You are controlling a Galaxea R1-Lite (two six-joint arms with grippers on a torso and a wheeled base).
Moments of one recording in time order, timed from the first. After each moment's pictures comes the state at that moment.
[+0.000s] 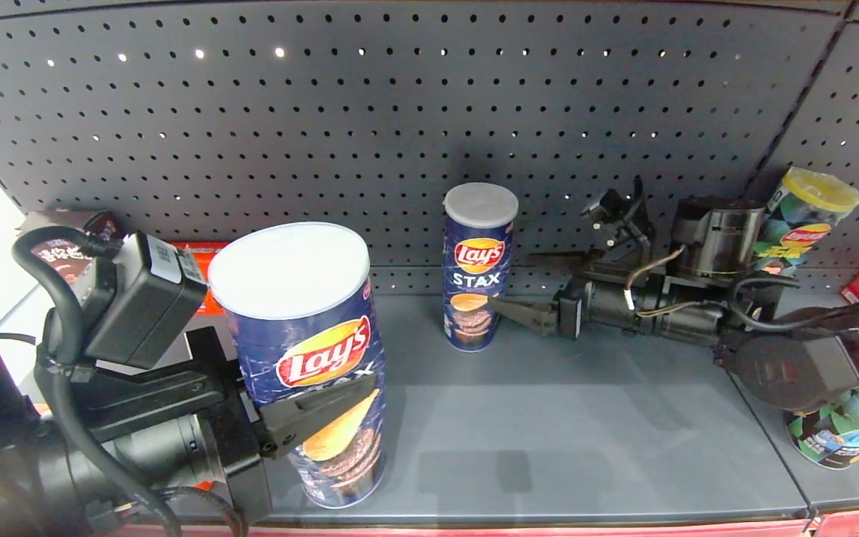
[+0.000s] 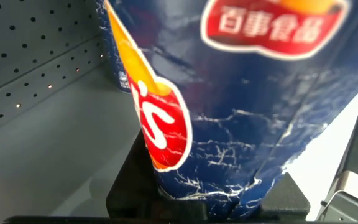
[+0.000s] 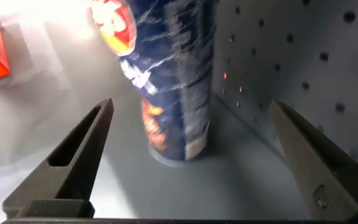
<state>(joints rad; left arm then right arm) -0.64 1.28 -0.53 -0.63 -0.25 0.07 0.46 1.87 -1.04 -0.76 0.53 -0.18</state>
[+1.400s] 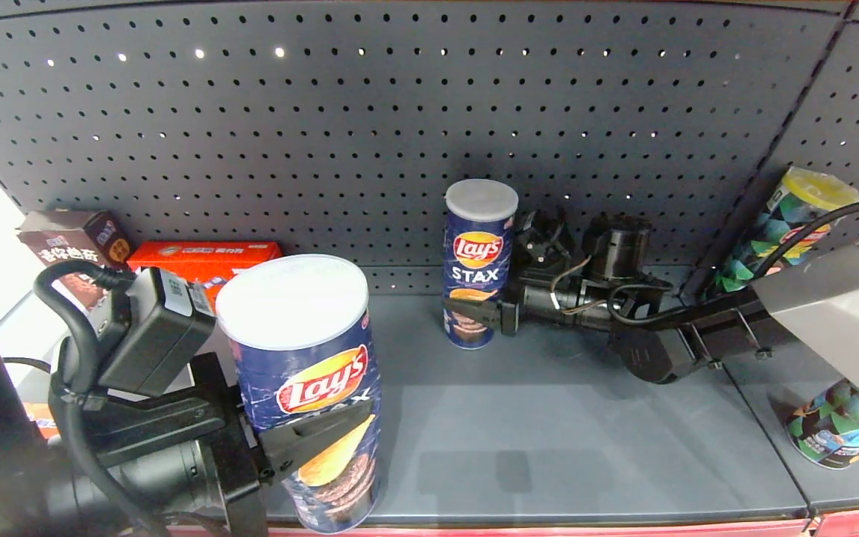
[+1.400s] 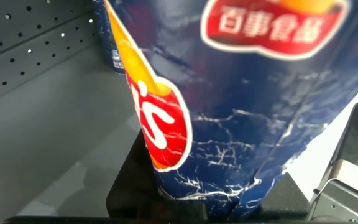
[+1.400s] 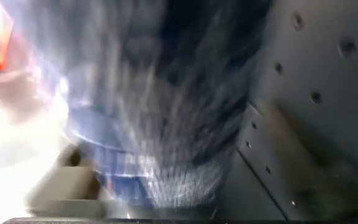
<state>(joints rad) -0.64 1.27 -0.48 -0.64 -0.25 0.05 0.48 2.18 -1.34 -0.84 0.70 -0.21</state>
